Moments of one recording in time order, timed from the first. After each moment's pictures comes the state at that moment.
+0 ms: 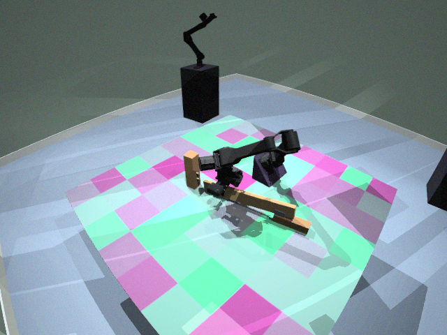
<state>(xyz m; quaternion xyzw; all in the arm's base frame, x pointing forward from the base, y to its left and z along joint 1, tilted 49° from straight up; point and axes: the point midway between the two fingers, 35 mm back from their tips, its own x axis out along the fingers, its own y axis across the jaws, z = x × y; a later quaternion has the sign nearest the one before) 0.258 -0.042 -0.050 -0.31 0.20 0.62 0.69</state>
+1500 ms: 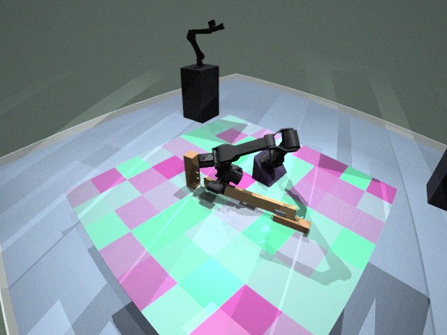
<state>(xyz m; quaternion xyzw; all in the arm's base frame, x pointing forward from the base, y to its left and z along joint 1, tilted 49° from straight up) 0.256 -0.052 -0.040 -0.30 0.20 0.63 0.69</state>
